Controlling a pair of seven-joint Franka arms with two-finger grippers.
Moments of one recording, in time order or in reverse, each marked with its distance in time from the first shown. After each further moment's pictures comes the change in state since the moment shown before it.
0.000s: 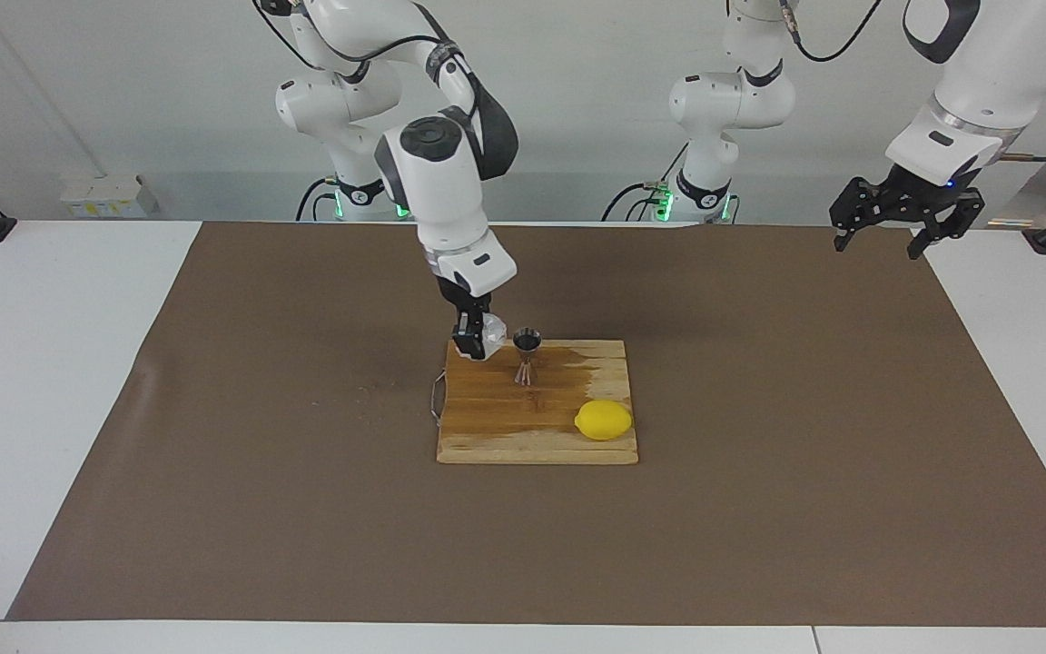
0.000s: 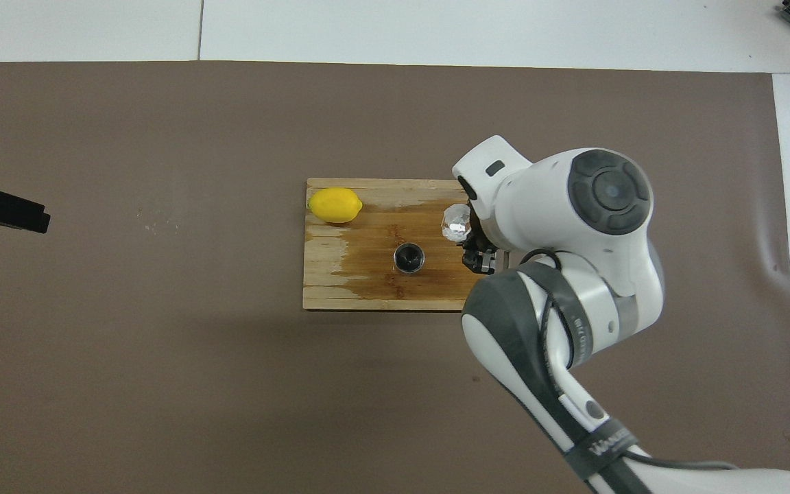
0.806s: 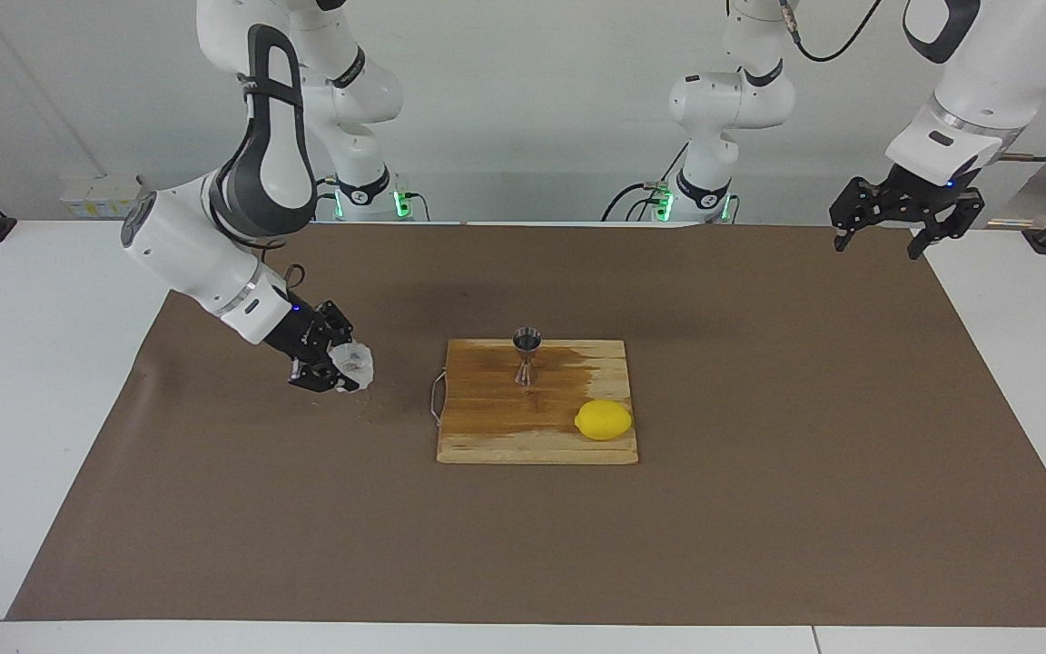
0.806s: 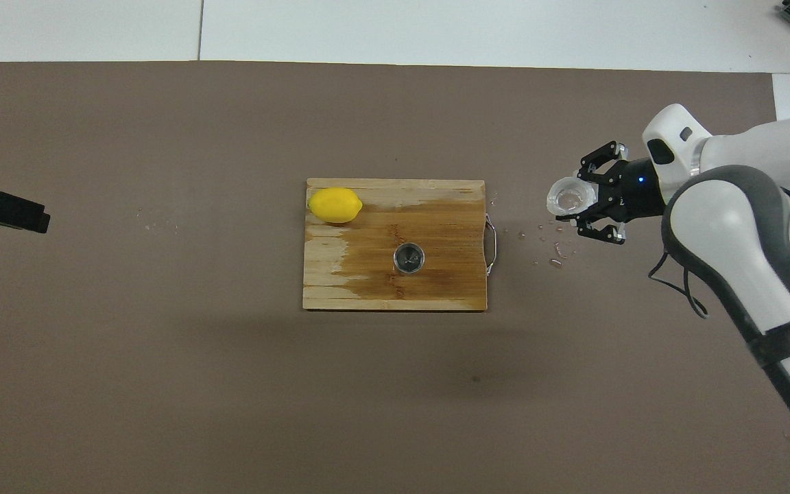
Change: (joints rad) left arm 0.000 0.000 0.000 0.000 0.000 0.000 0.000; right arm -0.420 0.018 -0.005 -0.120 0.540 -0.073 -0.806
